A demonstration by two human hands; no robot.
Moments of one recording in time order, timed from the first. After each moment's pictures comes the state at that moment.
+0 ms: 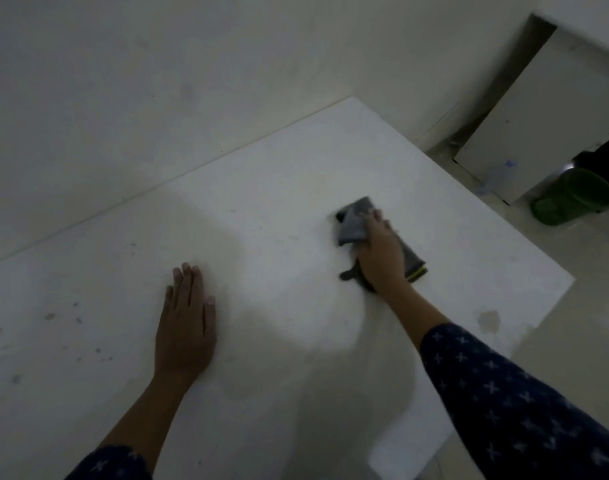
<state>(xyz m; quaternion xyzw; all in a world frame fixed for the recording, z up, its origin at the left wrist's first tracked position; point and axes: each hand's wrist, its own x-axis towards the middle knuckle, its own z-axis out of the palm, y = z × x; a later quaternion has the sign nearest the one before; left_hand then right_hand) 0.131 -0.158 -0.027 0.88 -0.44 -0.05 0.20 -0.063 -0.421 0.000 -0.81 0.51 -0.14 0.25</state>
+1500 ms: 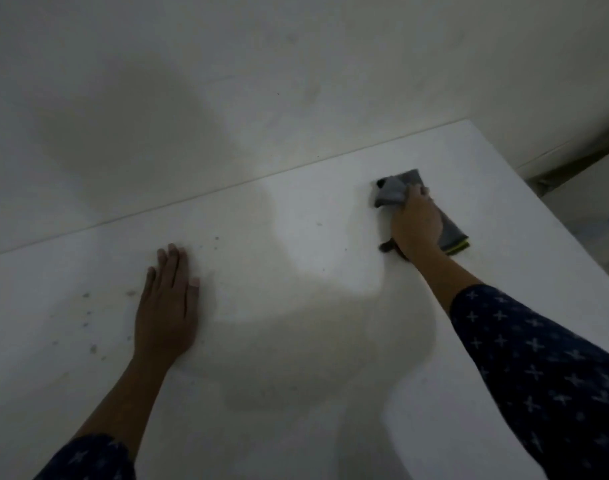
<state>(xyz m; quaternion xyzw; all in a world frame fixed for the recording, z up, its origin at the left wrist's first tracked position) 0.241 -0.100 -0.033 0.93 -0.33 -0.02 0.14 0.095 -0.465 0.009 -0.82 0.54 -0.09 0.18</state>
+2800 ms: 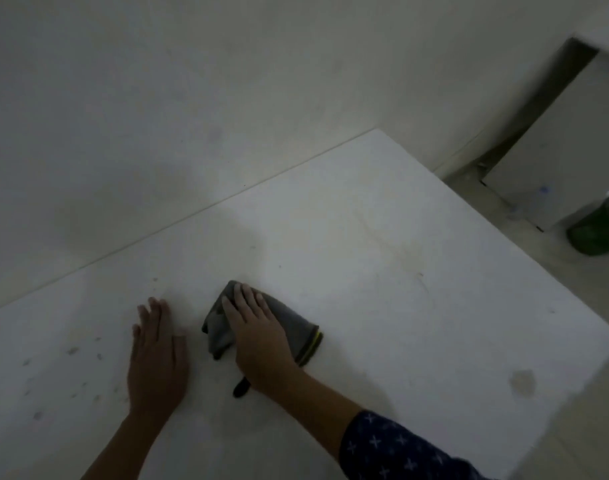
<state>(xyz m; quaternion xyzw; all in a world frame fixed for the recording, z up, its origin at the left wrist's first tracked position) 0.176 -0.139 -0.022 0.93 -0.33 -0.04 0.17 0.070 -0.270 -0.002 -0.93 0.21 -0.04 0.29</state>
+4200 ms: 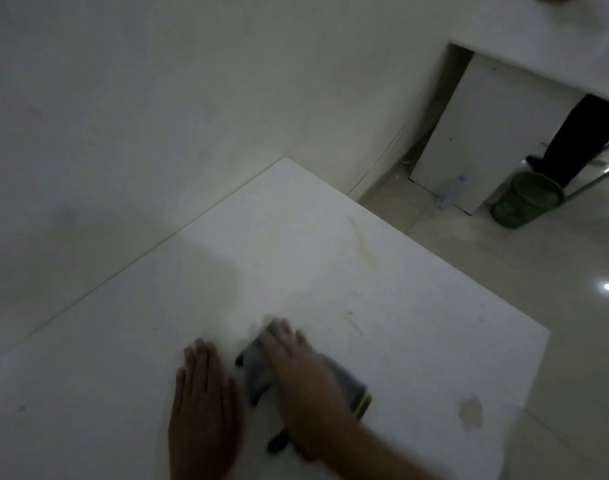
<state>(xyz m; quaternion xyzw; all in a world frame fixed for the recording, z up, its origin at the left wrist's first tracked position) 0.086 -0.292 -0.042 0.84 -0.51 -0.02 0.18 -0.052 -0.420 0.023 -0.92 0.23 -0.09 0.31</state>
